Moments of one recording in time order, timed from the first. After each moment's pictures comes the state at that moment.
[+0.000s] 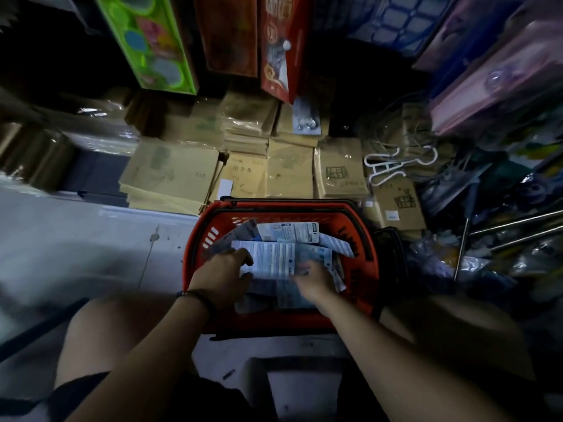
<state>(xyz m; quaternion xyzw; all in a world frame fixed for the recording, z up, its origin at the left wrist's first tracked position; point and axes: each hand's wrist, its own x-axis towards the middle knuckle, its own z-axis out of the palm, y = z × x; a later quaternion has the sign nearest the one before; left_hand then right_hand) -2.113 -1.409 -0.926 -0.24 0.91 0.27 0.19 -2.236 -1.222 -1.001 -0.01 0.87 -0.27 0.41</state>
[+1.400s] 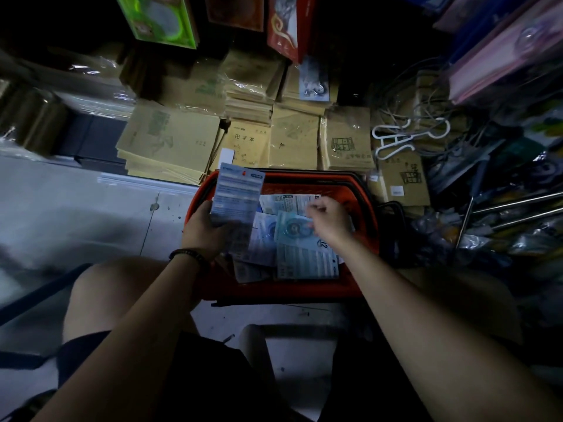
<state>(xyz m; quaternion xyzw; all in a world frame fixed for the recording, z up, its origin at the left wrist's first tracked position) -2.103 -1.431 -0.945 -0.46 0.73 0.50 0.03 -2.289 -1.237 -0.967 -0.05 0.86 -0.40 0.31</state>
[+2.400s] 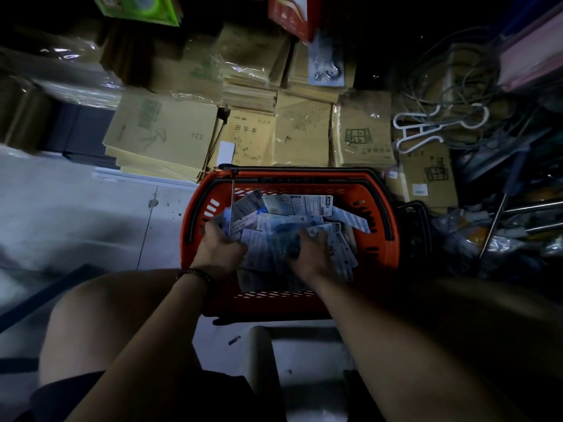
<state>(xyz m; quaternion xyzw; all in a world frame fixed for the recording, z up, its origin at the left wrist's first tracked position) -2.122 -1.425 -0.975 -0.52 0.63 0.55 0.15 -2.241 -1.238 -1.077 -0.15 0.89 -0.18 0.38</state>
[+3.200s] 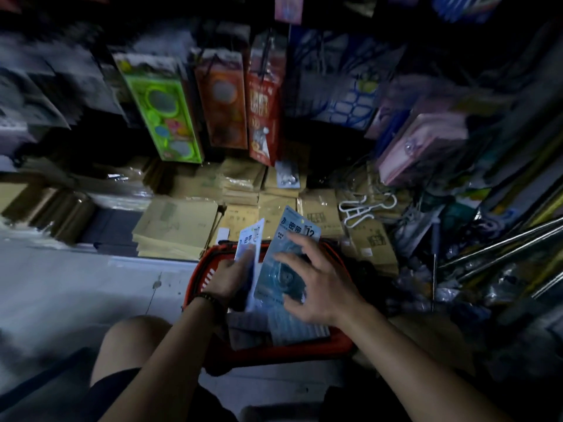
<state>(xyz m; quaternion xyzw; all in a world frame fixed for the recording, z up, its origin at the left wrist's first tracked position) -2.143 -1.372 -0.810 -0.46 0.59 0.66 0.05 -2.250 -1.183 -0.803 -0.53 0.80 -0.27 0.07</state>
